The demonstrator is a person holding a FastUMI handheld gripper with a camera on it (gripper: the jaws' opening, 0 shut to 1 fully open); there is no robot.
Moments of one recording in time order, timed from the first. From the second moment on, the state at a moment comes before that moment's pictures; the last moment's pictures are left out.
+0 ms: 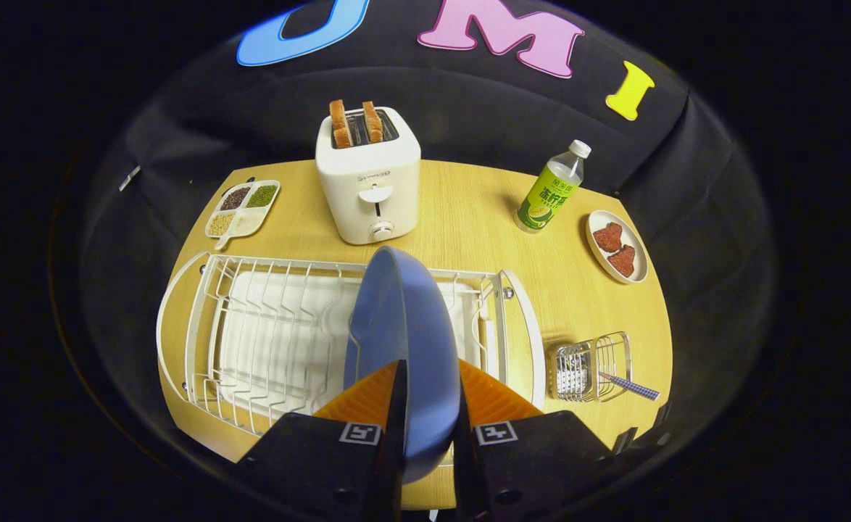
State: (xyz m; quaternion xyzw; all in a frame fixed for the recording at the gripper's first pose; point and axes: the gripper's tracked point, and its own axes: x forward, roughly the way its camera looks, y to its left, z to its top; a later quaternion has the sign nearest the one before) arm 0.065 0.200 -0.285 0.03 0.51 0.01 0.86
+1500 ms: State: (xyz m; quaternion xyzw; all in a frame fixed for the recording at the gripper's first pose) arm -0.149 0.004 -0.287 0.27 0.49 0.11 0.82
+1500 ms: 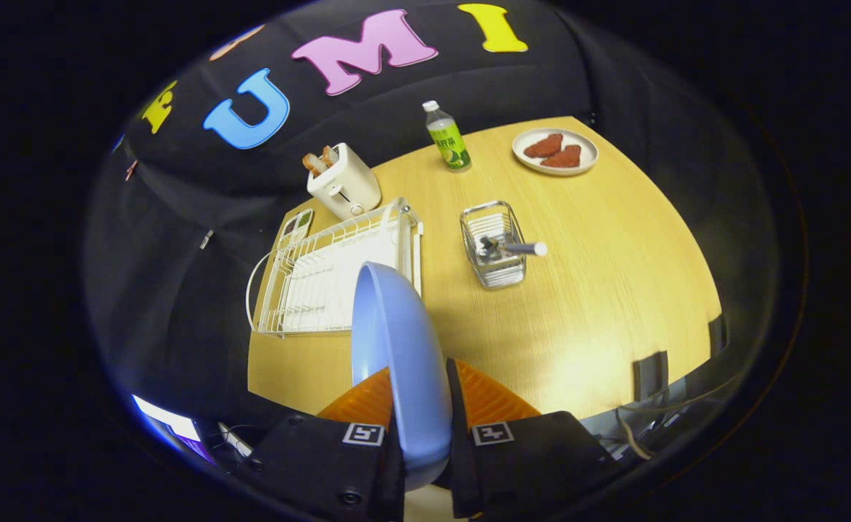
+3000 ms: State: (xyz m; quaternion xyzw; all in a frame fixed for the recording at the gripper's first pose) arm -0.142 0.002 -0.403 0.25 0.49 0.13 0.82
